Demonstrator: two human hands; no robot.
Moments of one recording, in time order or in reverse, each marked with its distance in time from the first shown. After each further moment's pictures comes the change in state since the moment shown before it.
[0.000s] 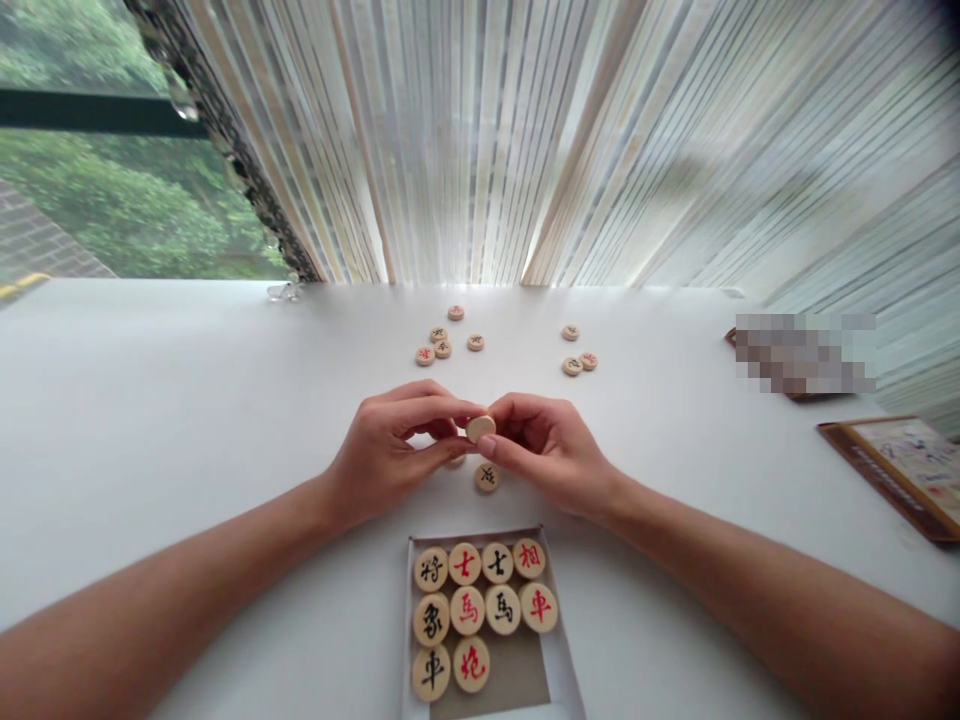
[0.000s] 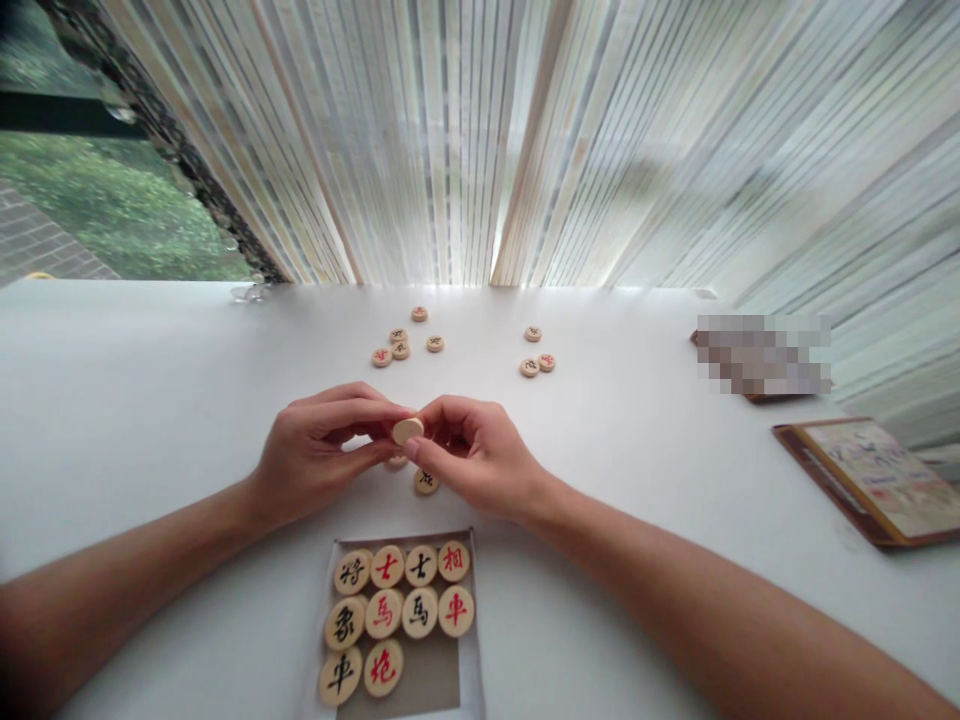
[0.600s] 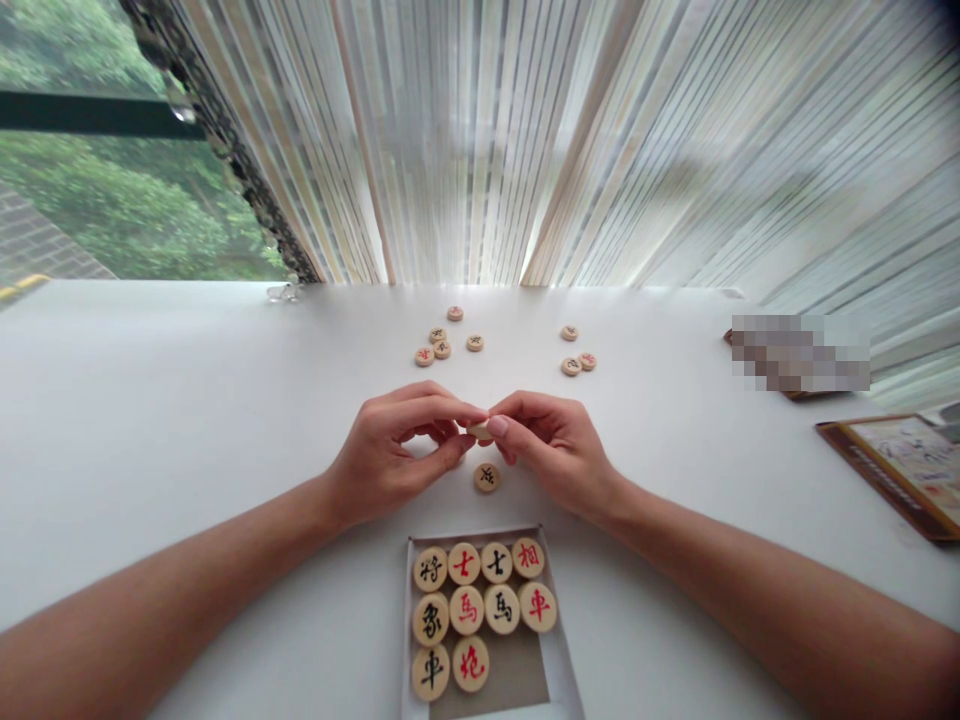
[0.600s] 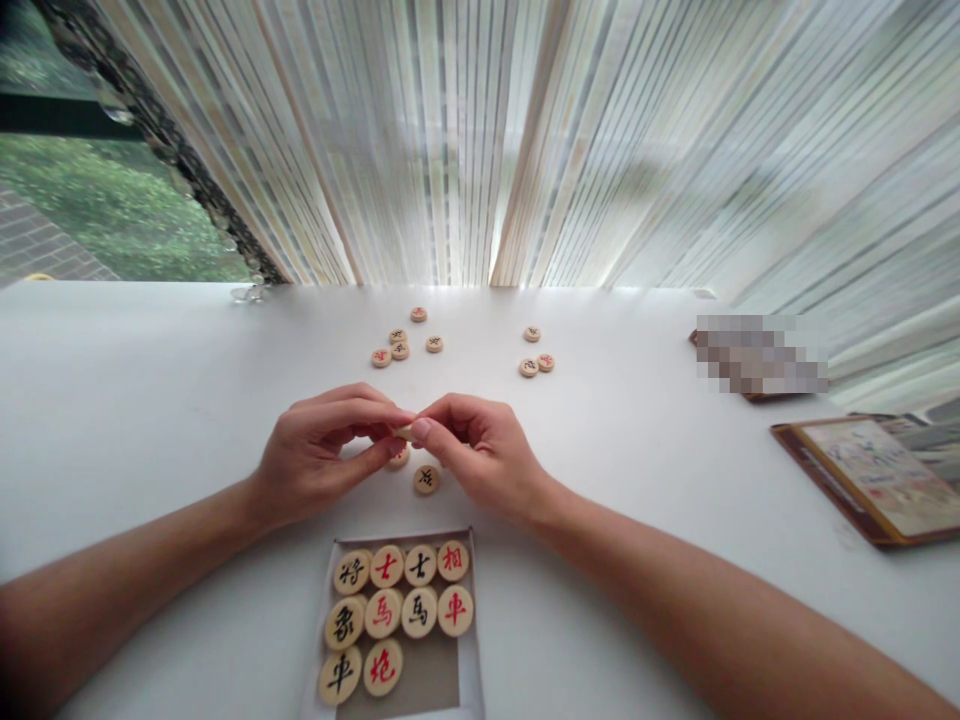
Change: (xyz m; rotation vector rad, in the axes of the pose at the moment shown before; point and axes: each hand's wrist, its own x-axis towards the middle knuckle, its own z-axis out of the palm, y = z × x) left_hand 0.001 0.002 0.001 -0.069 -0.026 0.008; right_hand -0.001 -0.004 0.000 -0.139 0.095 -0.125
